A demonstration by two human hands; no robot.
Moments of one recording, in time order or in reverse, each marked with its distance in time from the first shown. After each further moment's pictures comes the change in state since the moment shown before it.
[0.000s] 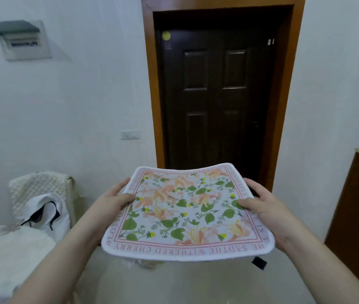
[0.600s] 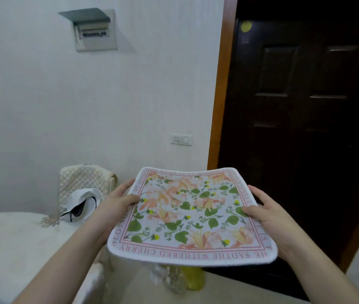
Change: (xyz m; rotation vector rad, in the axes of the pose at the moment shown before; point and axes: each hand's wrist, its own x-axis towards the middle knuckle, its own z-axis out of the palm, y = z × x) left_hand 0.170 0.001 -0.163 -0.037 0.252 0.040; right_hand 0.248 0.004 0.174 -0.020 -0.238 -0.003
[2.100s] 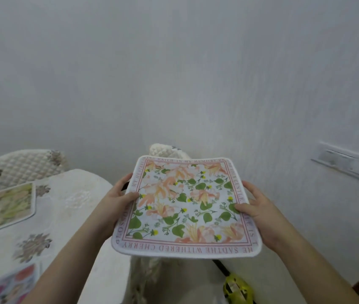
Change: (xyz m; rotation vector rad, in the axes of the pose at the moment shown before) left_hand 0.318 -0.060 -0.199 -0.127 0.662 -0.099; right_hand 0.535 0.091 0.265 0.008 -0.684 0.226
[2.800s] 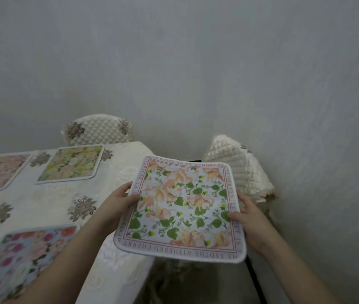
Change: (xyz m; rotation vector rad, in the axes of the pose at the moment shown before) left_hand 0.114 -0.048 -0.078 -0.042 0.441 -0.176; right_hand 0.259 0.054 0.082 -0.077 -0.425 0.249
